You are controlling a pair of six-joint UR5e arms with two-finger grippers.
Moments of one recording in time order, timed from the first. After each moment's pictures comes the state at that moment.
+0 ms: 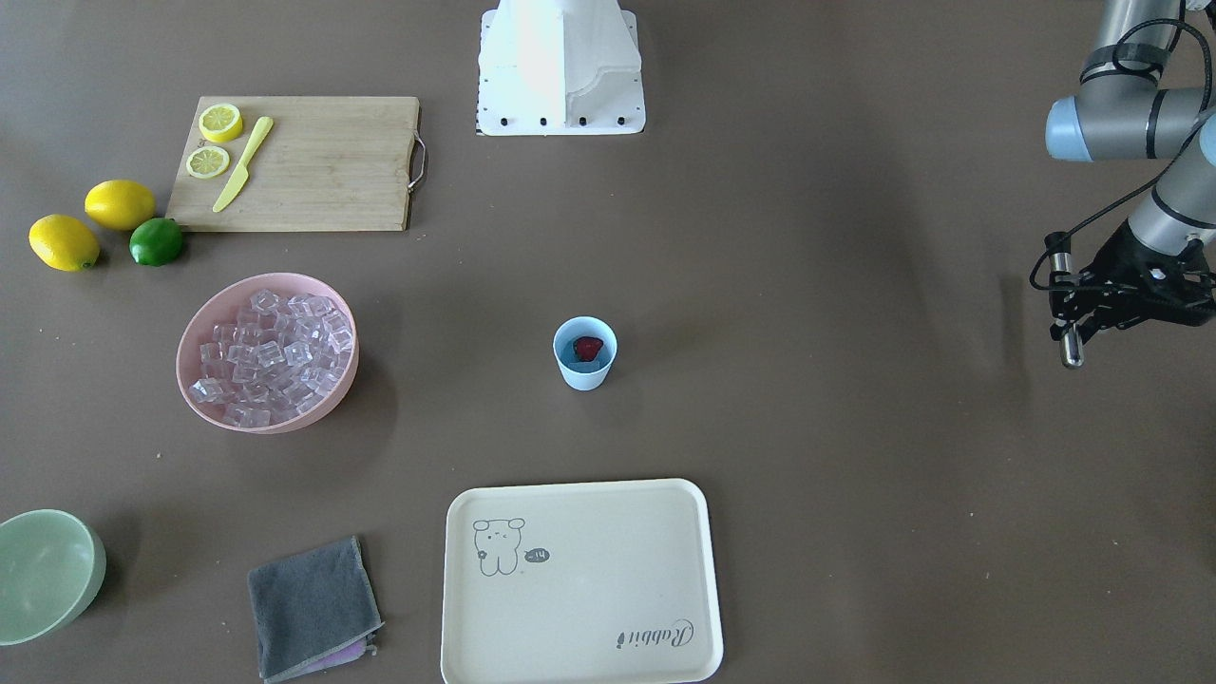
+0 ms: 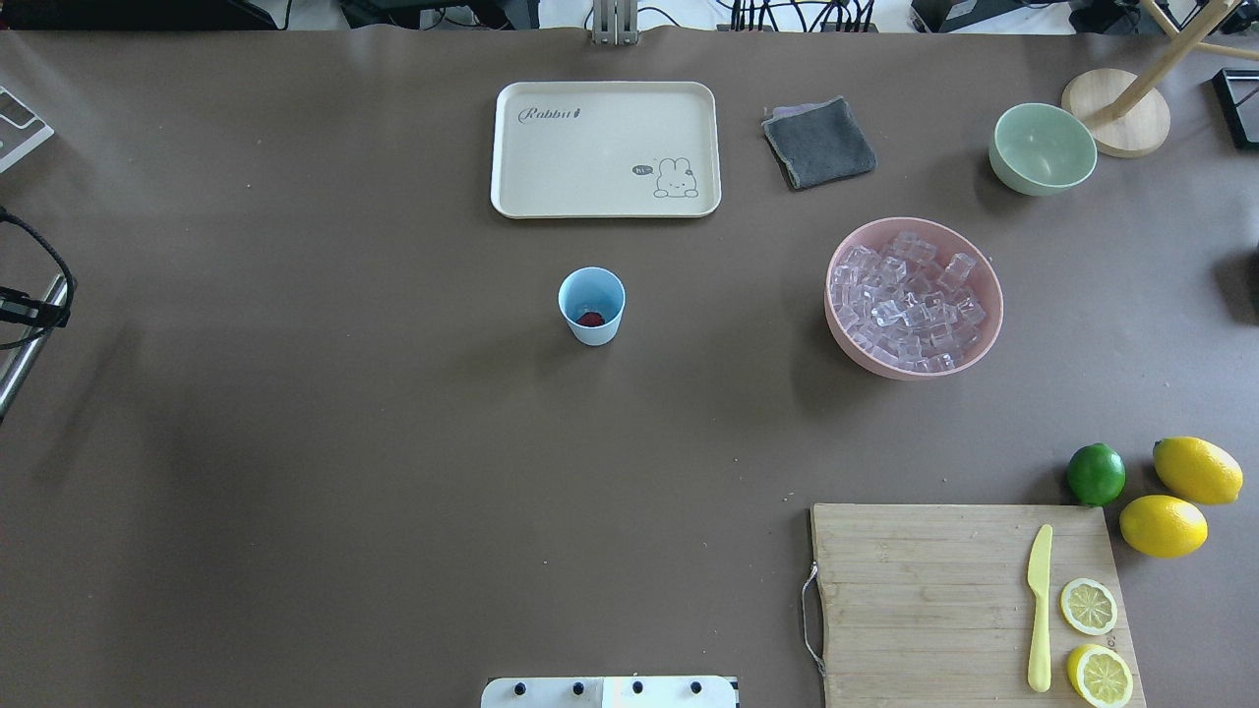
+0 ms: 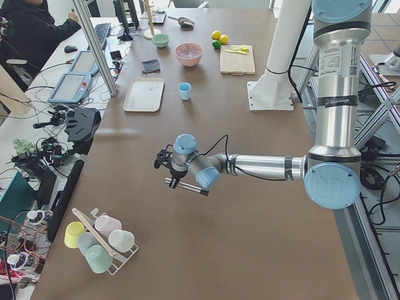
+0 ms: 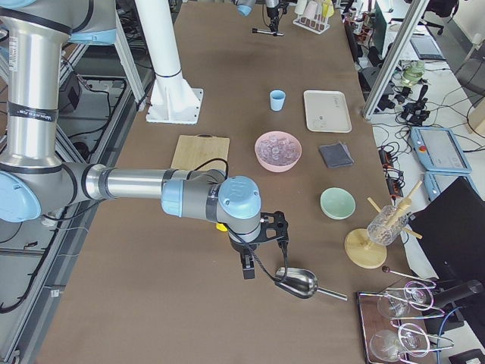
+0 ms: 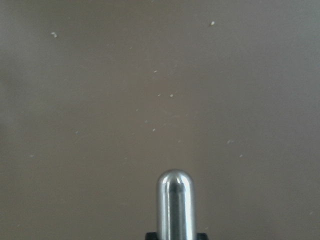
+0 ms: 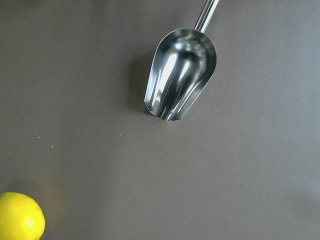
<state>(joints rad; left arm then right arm) -1.07 -1.51 -1.53 -2.34 -2.09 -0.50 1.73 -1.74 1.78 -1.66 2.31 -0.29</state>
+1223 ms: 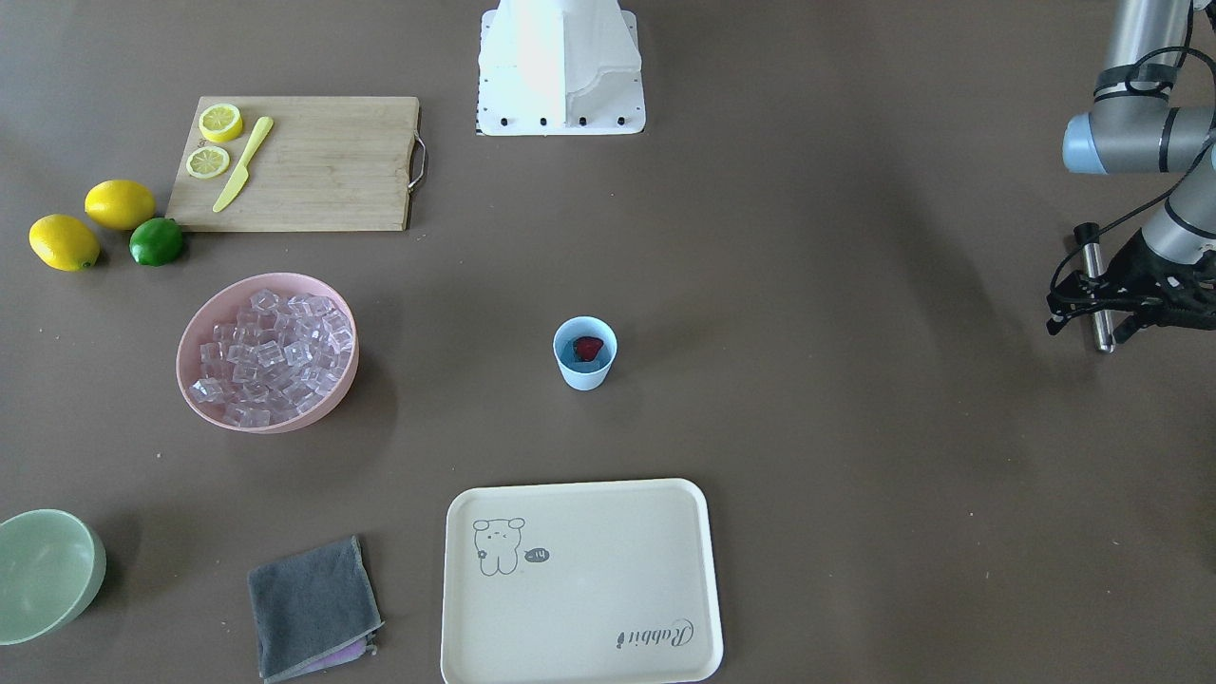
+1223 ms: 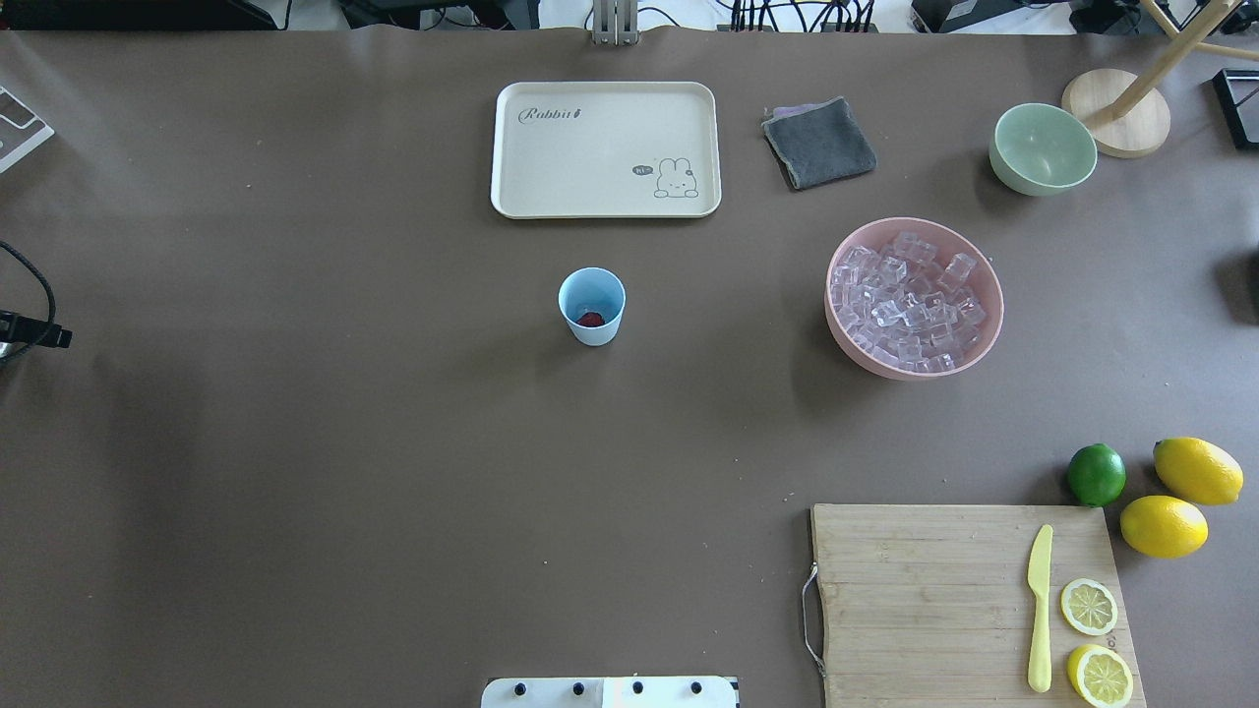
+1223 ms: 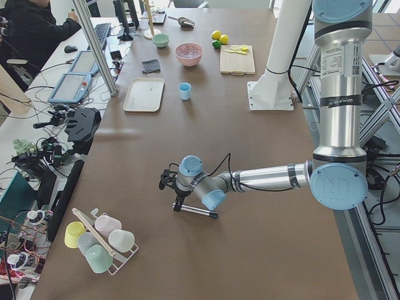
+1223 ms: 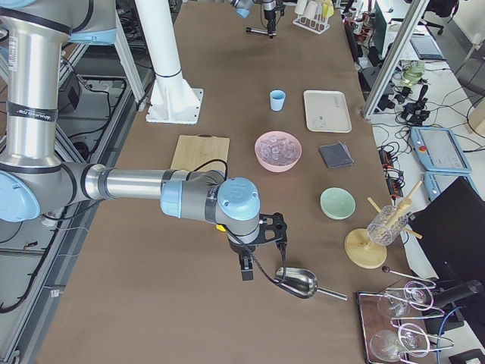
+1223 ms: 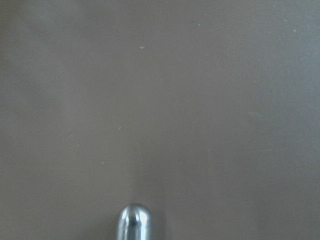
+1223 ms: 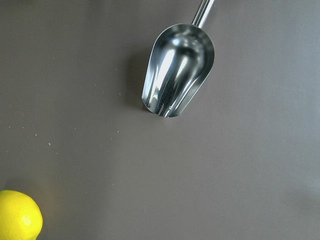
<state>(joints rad) -1.08 -1.56 -1.38 -2.44 -2.13 -0.60 1.73 -1.74 1.78 -1.66 2.31 -0.29</state>
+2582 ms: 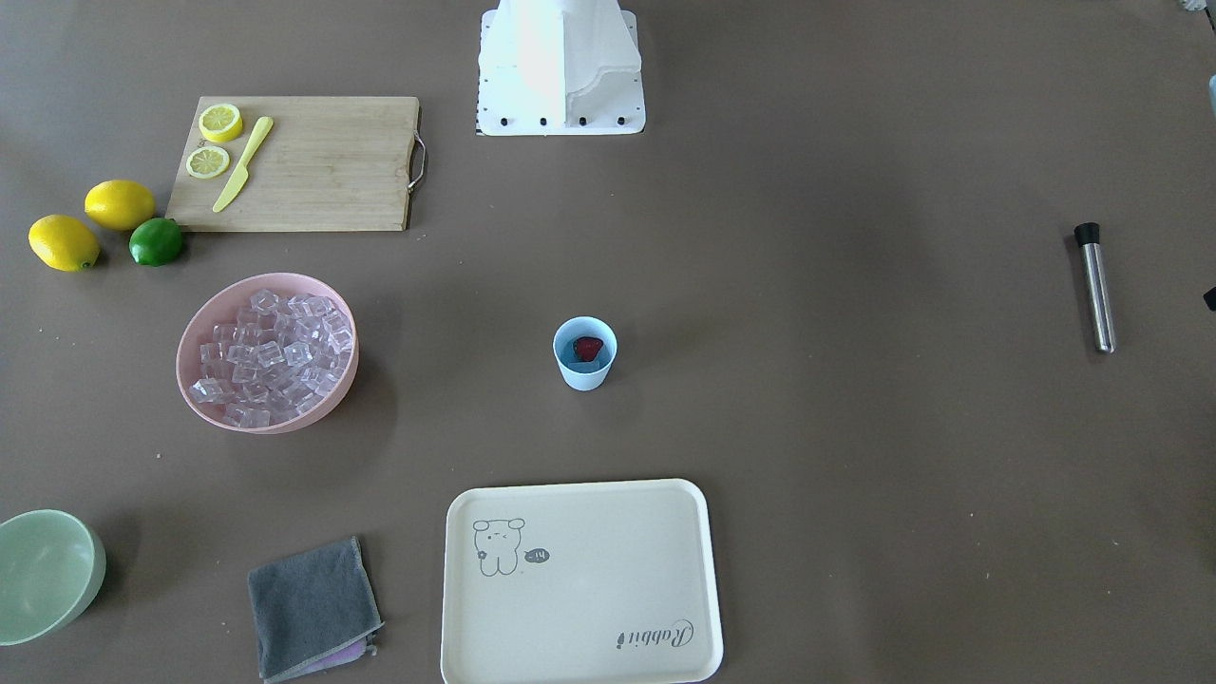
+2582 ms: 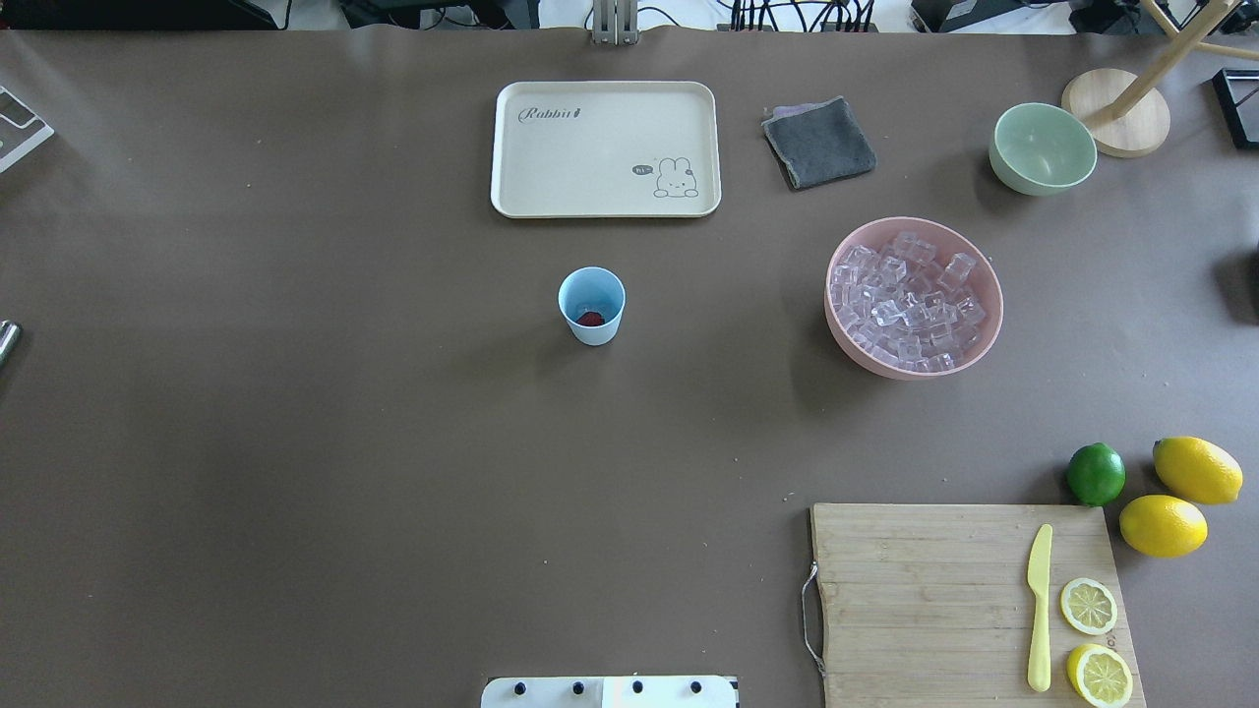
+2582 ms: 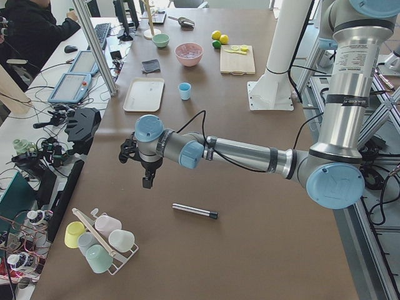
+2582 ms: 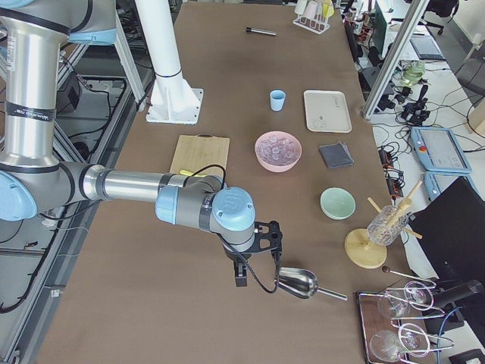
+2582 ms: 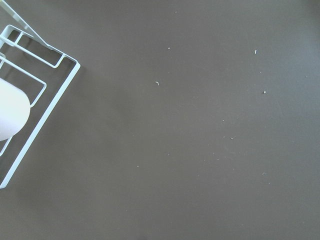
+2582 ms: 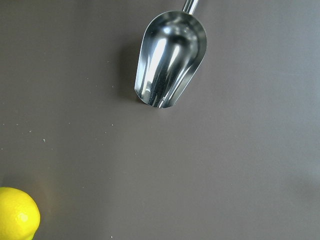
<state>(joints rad) -1.48 -1.63 -1.65 -1.78 -2.39 -0.21 1.76 -1.76 1.75 -1.66 2.32 -0.29</state>
